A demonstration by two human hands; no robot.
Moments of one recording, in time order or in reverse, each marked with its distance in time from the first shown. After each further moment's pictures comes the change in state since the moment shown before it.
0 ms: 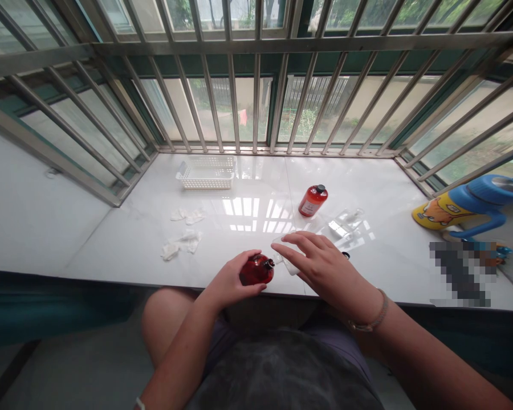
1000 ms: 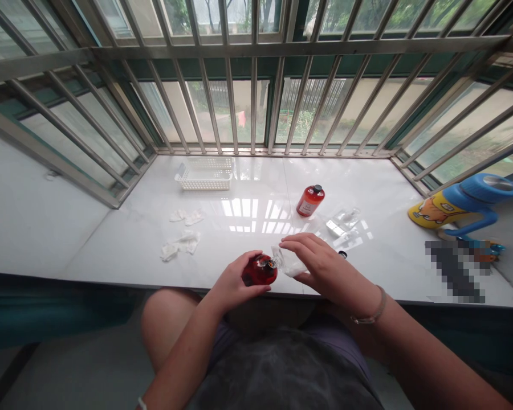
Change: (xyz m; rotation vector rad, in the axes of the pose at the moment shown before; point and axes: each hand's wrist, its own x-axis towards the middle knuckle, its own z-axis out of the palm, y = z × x) left_hand 0.000 0.006 0.015 -0.102 0.055 0.006; right_hand -0.003 0.006 -0.003 0.340 0.016 0.070
